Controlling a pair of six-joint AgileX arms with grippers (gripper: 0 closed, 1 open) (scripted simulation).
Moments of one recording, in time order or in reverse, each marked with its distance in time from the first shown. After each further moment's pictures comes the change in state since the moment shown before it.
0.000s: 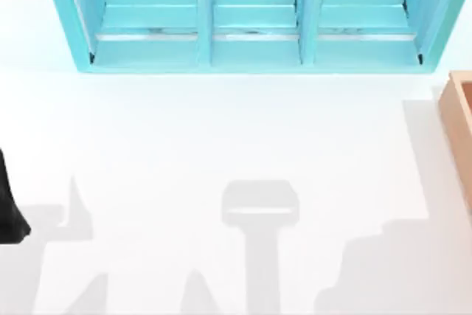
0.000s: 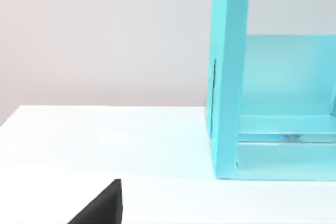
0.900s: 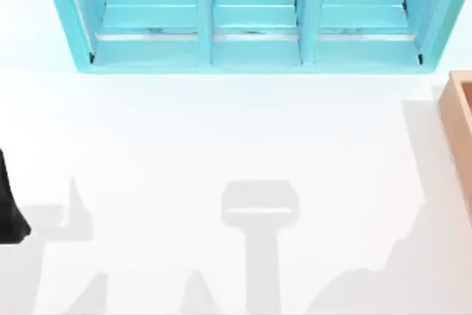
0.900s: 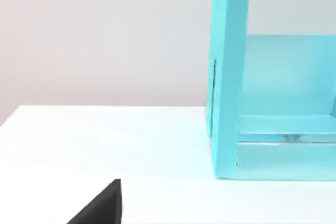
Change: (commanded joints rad) left arm 0.000 0.000 0.000 0.000 0.000 0.000; right arm -0.049 0.207 0.061 -0.037 -0.001 -0.048
